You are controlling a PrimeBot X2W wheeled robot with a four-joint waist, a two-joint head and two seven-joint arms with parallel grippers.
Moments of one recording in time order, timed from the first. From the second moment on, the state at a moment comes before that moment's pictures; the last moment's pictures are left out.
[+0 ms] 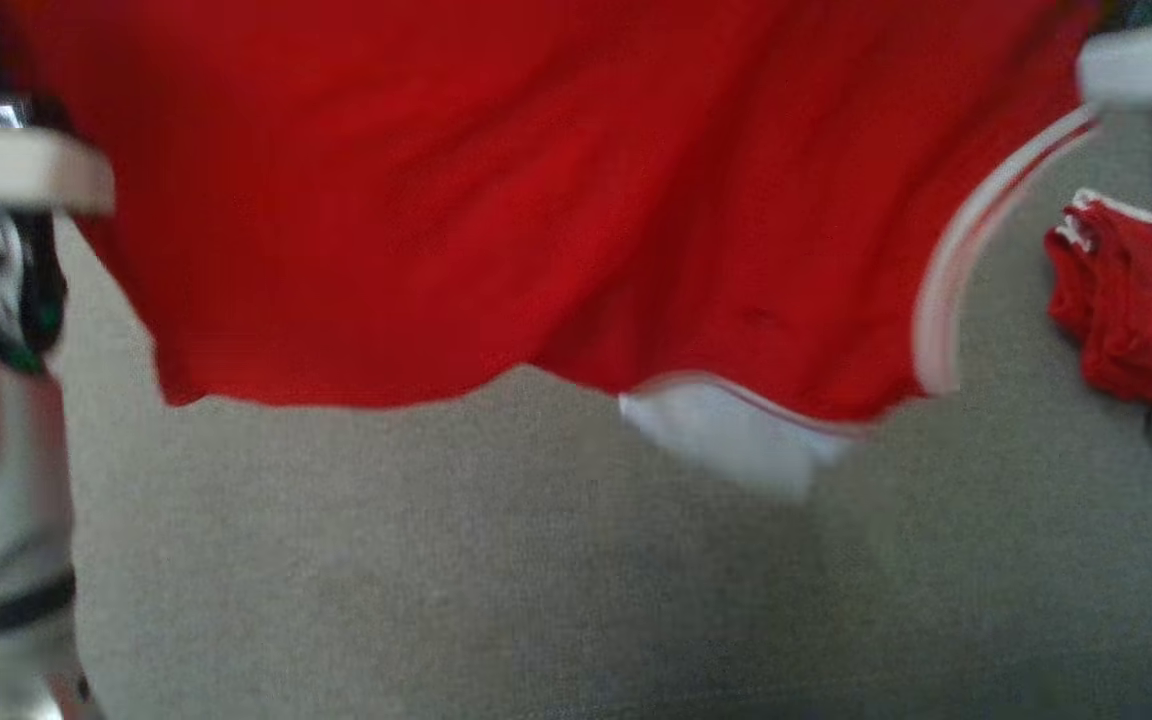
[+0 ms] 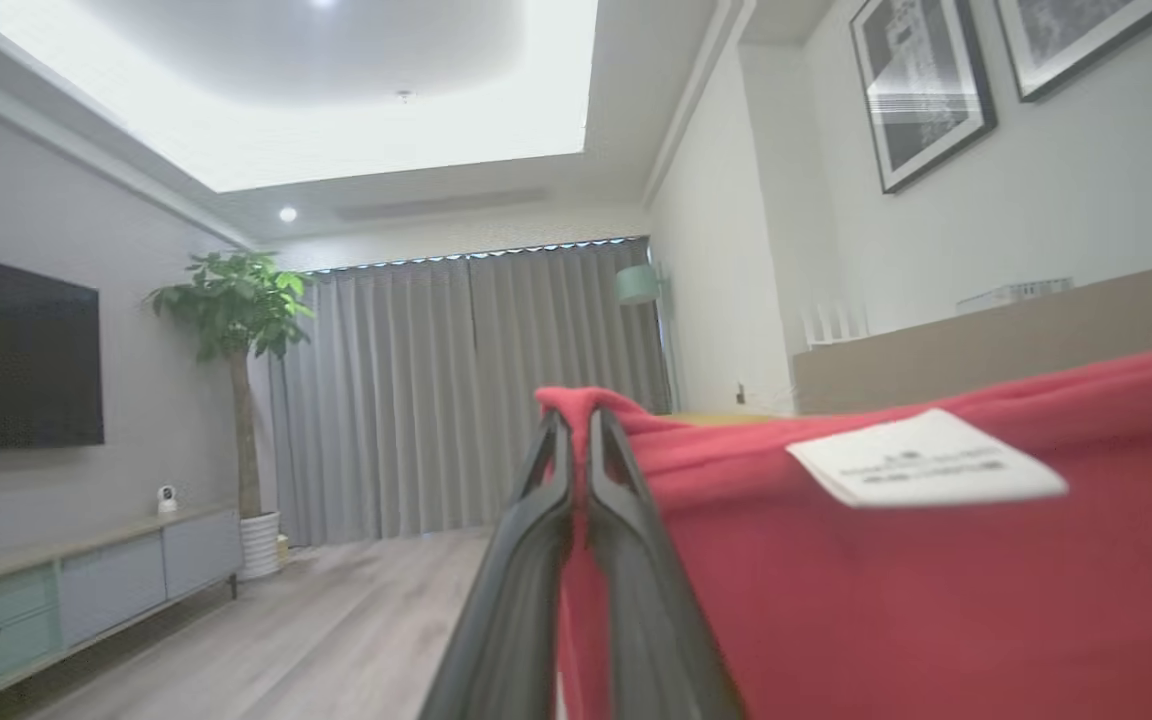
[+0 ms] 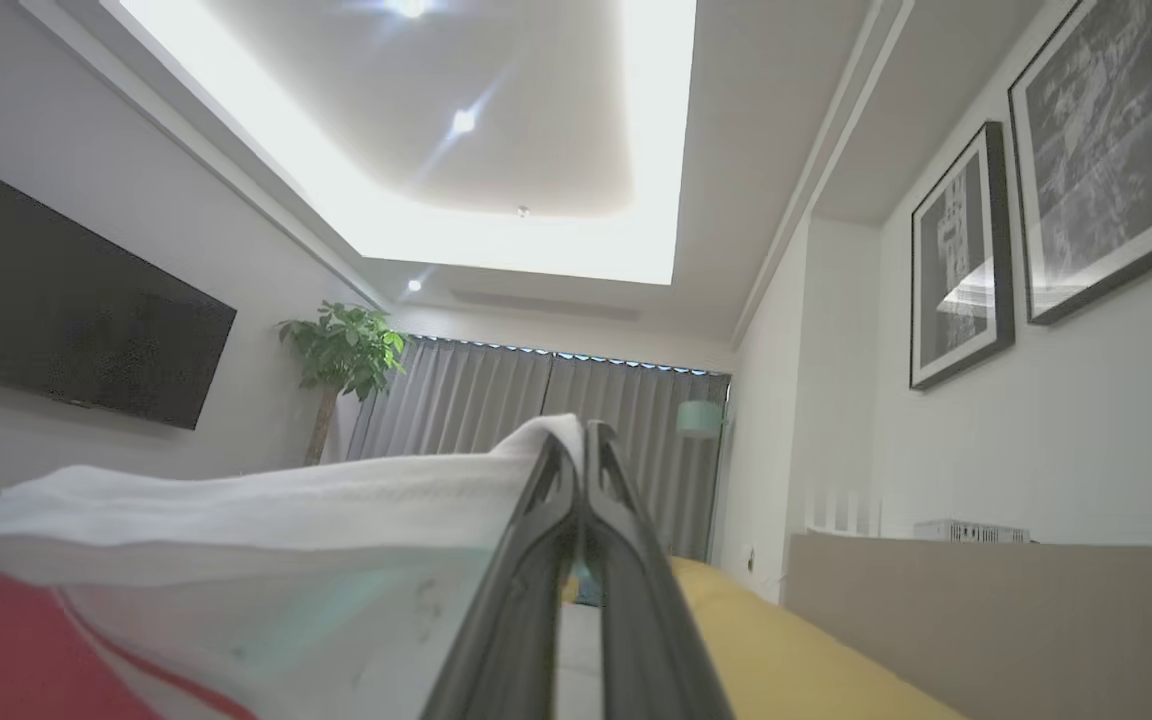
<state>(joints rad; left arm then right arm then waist) -0.68 0.23 0.02 0.21 -0.09 -0.02 -0.18 -0.86 -0.31 0.19 0.20 0.29 0.13 -0.15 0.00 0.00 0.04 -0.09</state>
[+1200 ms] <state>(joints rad) -0.74 0.05 0.05 0.72 -0.17 0.04 -0.26 -0.89 -0.23 0.13 0.64 0.29 0.13 -0.26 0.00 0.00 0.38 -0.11</state>
